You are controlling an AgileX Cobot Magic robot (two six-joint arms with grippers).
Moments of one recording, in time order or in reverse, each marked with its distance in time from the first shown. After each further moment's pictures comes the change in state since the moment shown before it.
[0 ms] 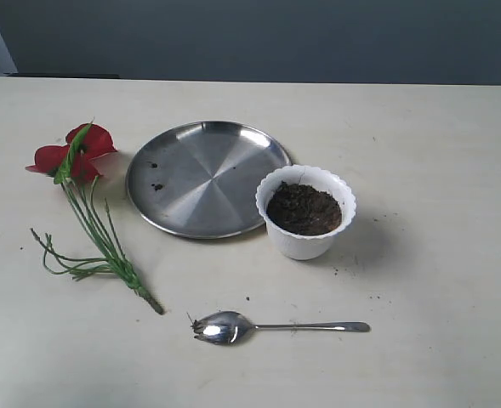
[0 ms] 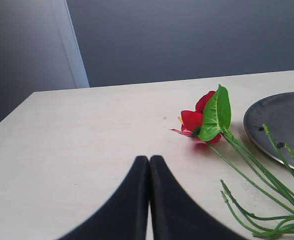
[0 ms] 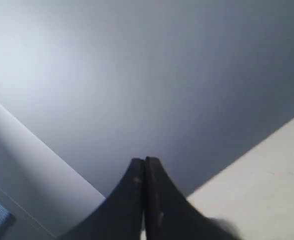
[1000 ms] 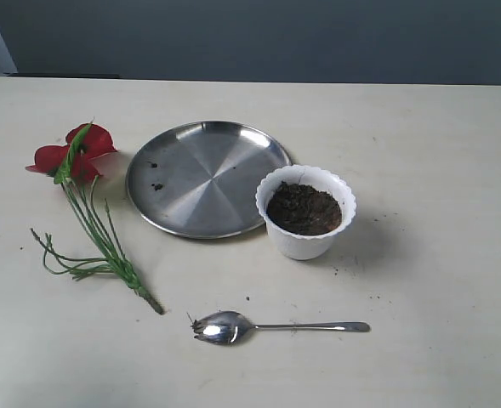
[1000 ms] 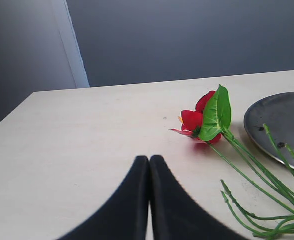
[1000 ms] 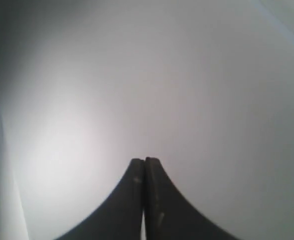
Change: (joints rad) left arm 0.000 0.000 0.000 0.000 0.000 0.000; right arm 0.000 0.224 -0.281 0.218 -0.488 -0.529
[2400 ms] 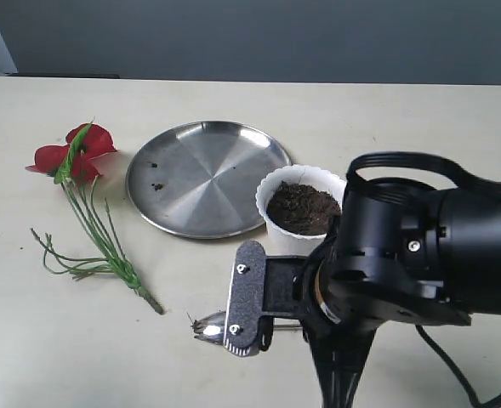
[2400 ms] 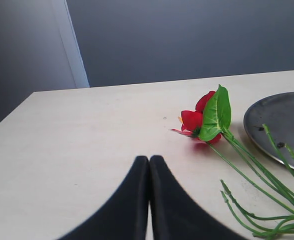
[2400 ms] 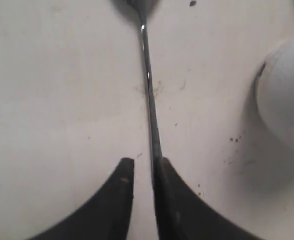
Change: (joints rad) left arm 0.000 0.000 0.000 0.000 0.000 0.000; right arm 0.875 1.335 -0.536 -0.618 1.391 -0.456
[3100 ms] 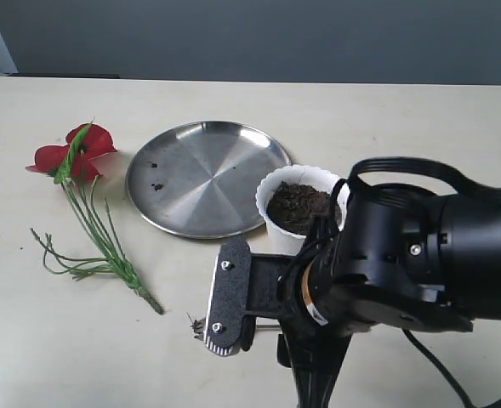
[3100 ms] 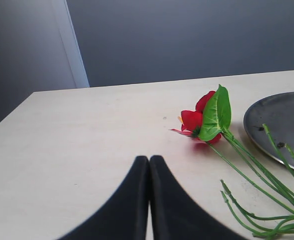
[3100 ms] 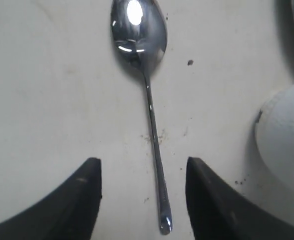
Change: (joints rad) left arm 0.000 0.000 0.000 0.000 0.000 0.000; right arm 0.002 0.000 0.020 0.044 -0.138 -0.013
